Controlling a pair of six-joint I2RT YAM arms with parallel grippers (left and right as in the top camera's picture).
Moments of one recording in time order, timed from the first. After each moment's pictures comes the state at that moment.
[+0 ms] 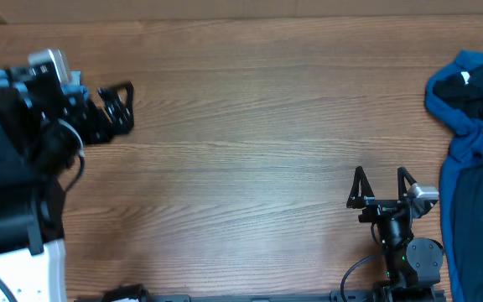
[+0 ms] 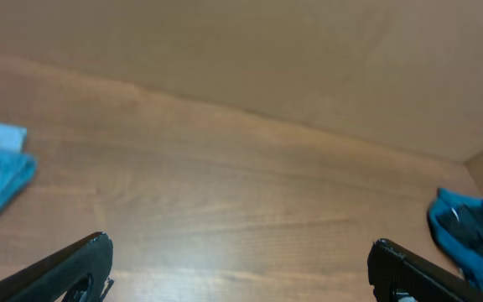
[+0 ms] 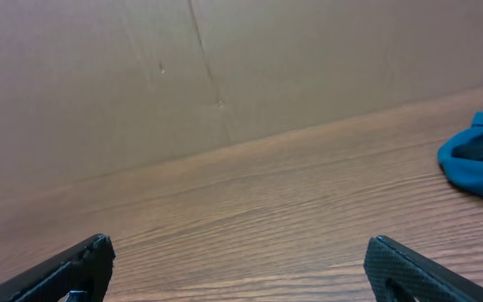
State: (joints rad) left arm 0.20 1.08 1.36 -0.79 0.41 -0.24; right arm 0.06 0.01 0.02 -0.03 -0.01 0.28
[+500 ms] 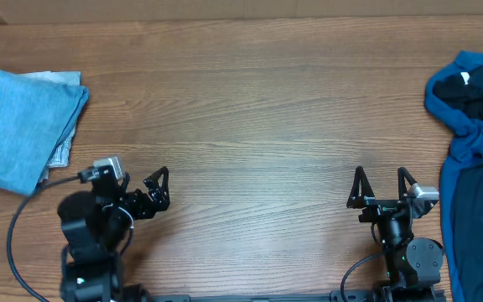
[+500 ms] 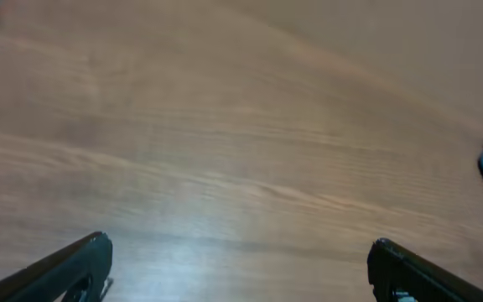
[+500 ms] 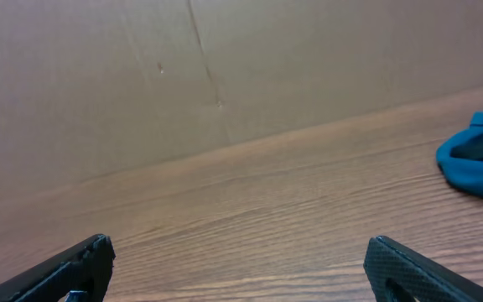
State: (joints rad) left arm 0.20 0.58 0.37 -0.28 0.42 -0.29; right arm 0.06 0.01 0.02 -0.03 0.00 0.28
